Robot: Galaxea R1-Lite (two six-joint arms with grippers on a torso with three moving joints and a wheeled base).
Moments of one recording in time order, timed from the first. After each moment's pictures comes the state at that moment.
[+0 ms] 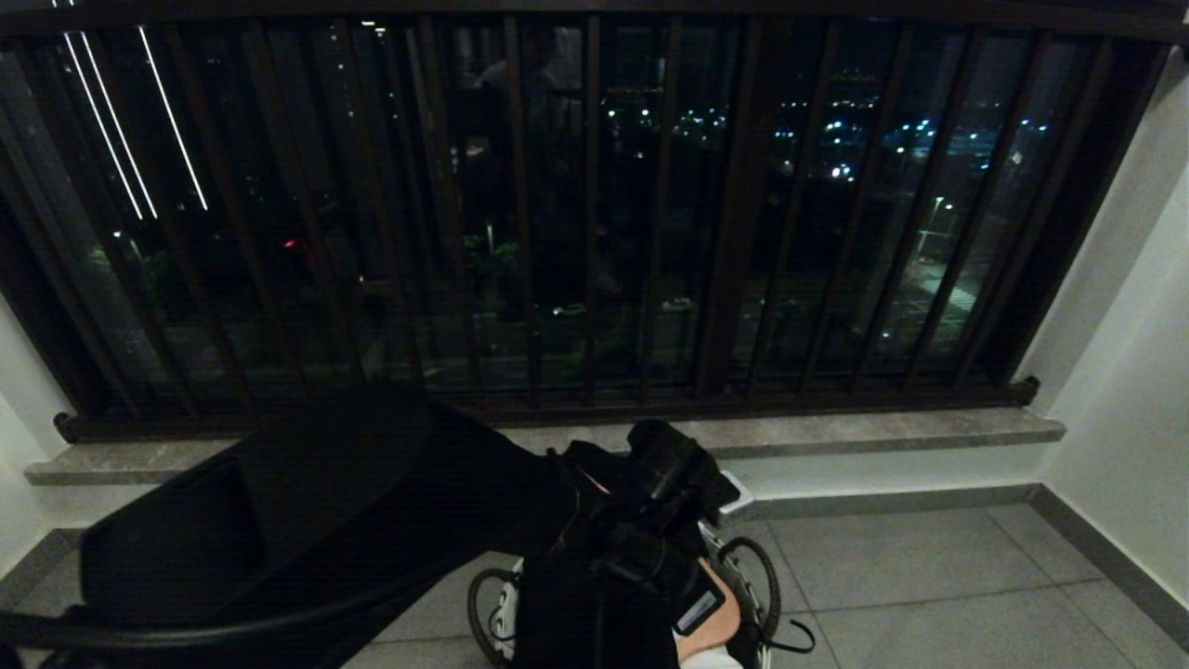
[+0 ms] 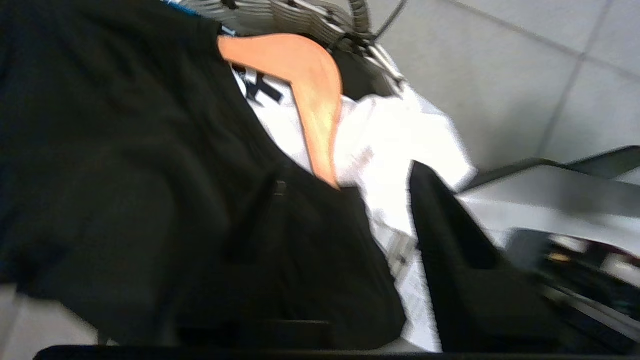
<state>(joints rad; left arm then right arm) -0.87 2.29 -1.48 0.02 -0.17 0.21 0.00 0.00 0.00 0.01 0.02 -0.04</state>
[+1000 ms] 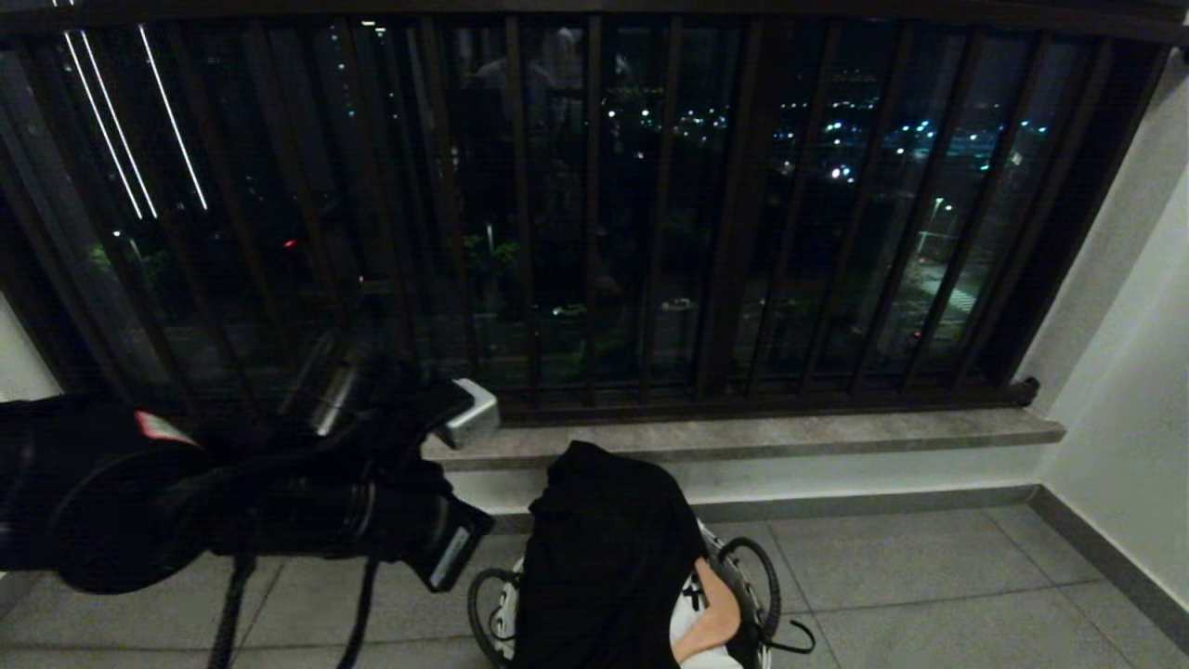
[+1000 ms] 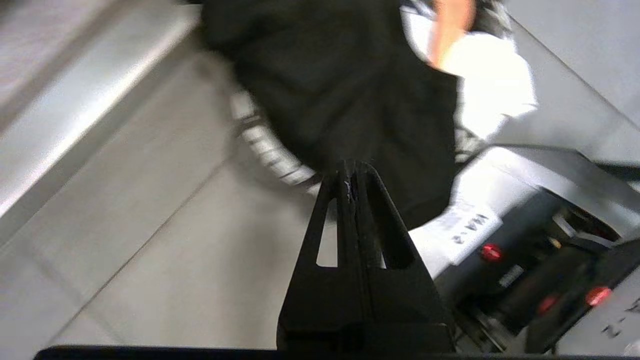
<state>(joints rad) -0.53 1.61 -0.89 0.02 -0.15 0.17 0.00 0.00 0.00 0.01 0.02 -0.04</state>
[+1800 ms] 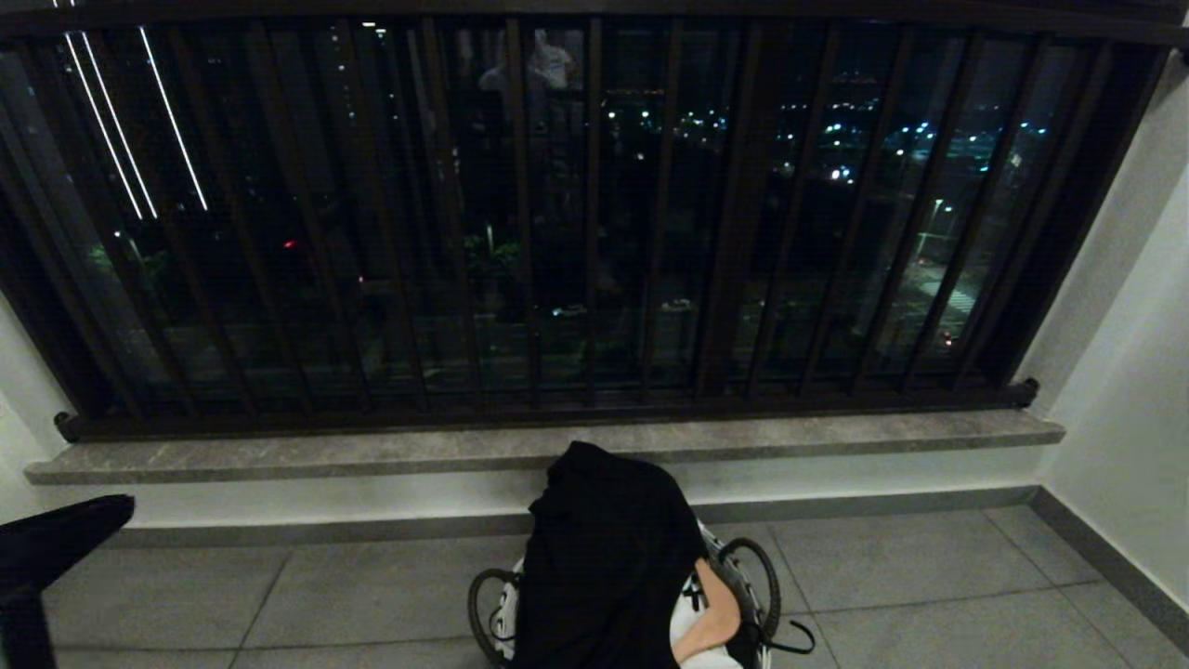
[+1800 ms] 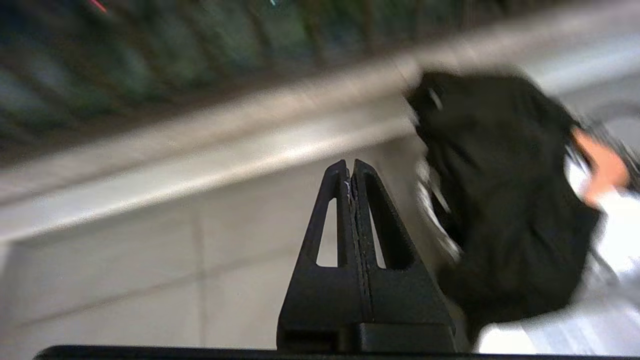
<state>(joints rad) 0.00 0.77 -0.52 -0.03 -0.15 0.18 0.00 0.00 0.00 0.01 0.02 -0.04</state>
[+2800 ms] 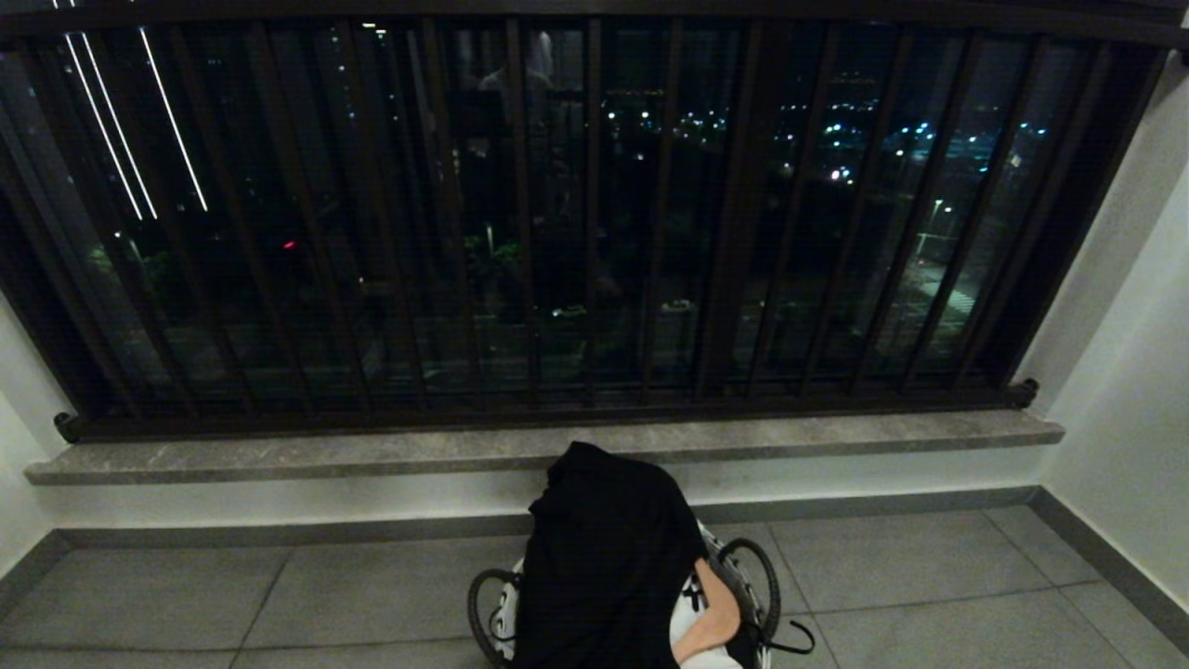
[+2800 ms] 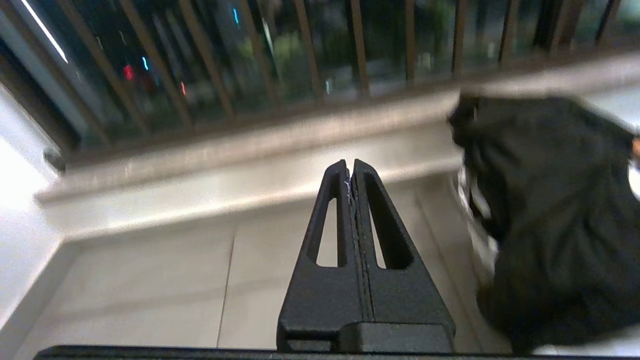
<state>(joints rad) 0.00 0.01 -0.06 0.02 -0.04 0.16 0.00 0.00 0.00 0.01 0.02 -0.04</state>
